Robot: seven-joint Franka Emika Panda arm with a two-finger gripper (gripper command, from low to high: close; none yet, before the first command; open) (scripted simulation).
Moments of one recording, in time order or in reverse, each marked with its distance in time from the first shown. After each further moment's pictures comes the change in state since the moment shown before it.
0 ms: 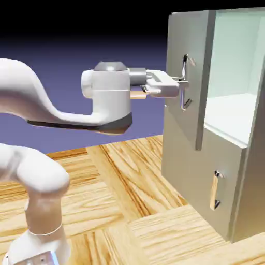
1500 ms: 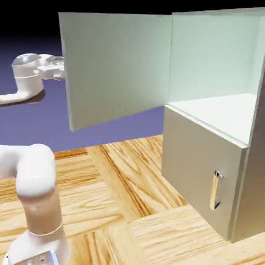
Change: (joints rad) arm -0.525 -0.115 1.537 0.434 1.457 -1.377 -0.268
